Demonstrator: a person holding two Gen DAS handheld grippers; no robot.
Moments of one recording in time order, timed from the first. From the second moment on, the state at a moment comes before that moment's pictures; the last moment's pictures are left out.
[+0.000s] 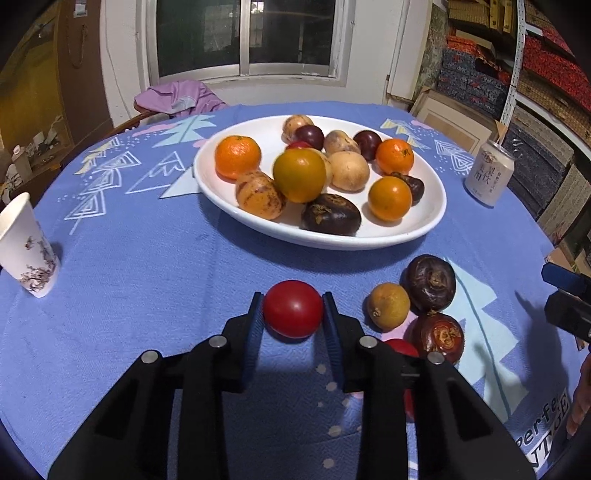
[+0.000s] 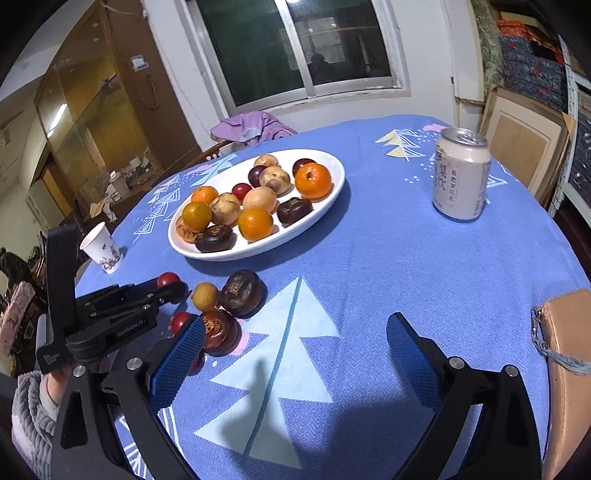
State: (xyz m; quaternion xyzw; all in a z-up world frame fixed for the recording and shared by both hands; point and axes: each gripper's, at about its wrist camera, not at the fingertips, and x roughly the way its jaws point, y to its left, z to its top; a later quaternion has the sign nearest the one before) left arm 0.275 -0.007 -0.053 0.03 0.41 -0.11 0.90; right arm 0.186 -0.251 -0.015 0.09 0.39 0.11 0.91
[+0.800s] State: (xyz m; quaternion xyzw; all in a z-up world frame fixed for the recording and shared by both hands) left arm 0.213 0.039 -0.027 0.01 0.38 -0.11 0.92; right arm 0.164 -0.136 -0.044 -0.04 0.42 0.20 0.88
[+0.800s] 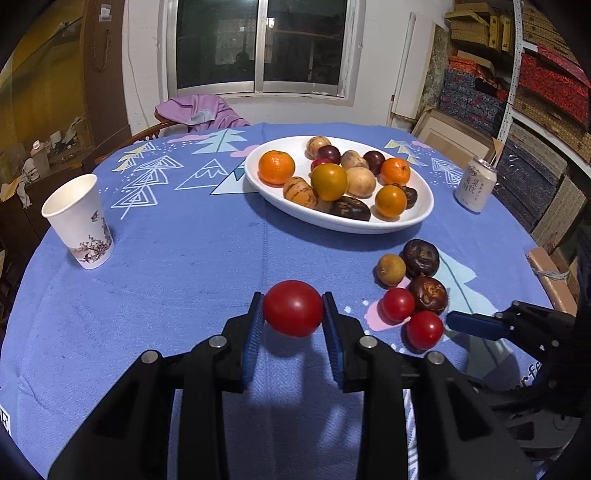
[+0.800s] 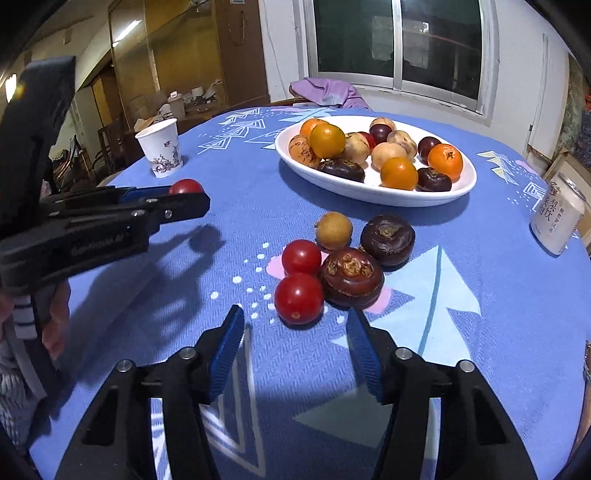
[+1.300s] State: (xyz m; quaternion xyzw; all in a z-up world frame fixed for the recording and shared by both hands) left arm 0.215 0.035 -0.034 0.02 0.39 -0.11 0.91; right arm 0.178 -0.135 -0.049 0.00 0.44 0.20 0.88
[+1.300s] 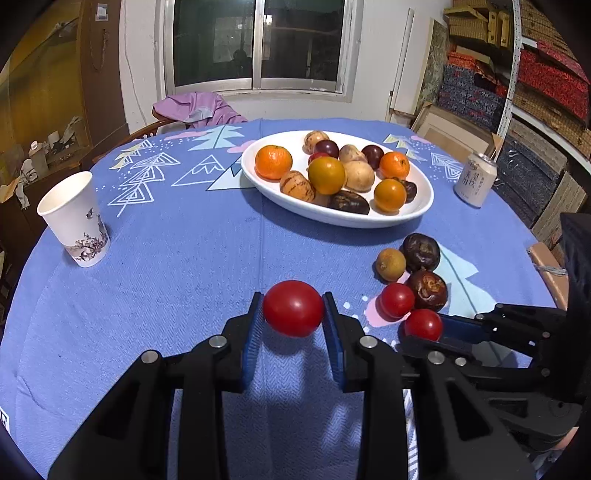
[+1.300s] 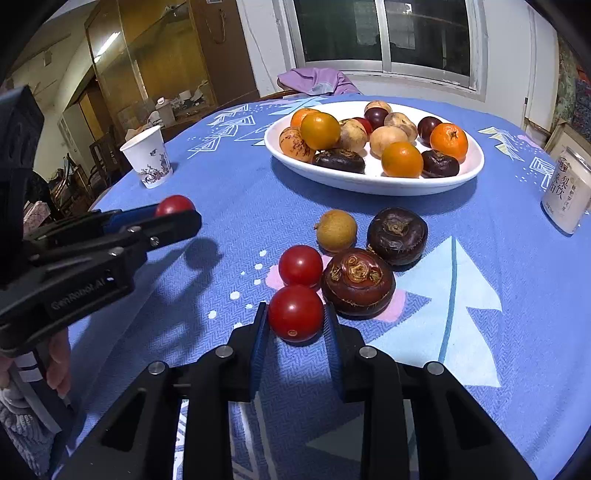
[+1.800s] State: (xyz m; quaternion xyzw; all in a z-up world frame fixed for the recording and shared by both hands) left arm 0.231 0.026 0.017 0.01 0.35 -0.10 0.93; right arm 0.174 -0.200 0.039 0.07 0.33 0.18 0.92
